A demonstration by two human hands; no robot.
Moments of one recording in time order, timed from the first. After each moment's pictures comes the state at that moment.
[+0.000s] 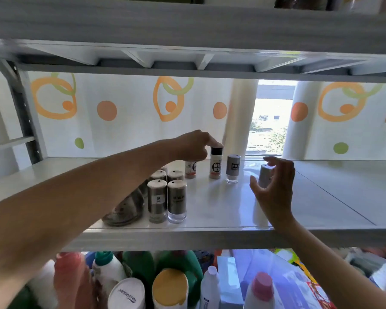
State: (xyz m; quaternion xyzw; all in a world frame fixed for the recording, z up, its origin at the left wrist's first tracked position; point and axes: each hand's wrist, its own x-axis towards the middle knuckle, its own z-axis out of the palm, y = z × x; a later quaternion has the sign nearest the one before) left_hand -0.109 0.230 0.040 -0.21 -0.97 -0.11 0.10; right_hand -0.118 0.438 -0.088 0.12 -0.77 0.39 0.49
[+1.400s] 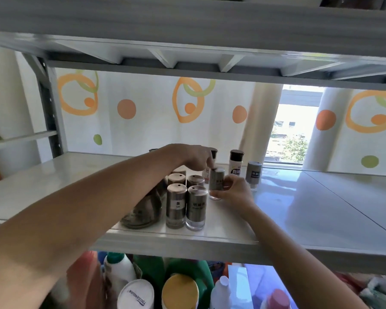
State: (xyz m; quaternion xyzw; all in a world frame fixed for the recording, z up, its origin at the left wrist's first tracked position) left_hand -0.111 0.201 0.034 -0.09 -1.00 -0.03 -0.03; right_hand -0.151 0.336 -0.083 0.12 -0.86 0.49 0.09
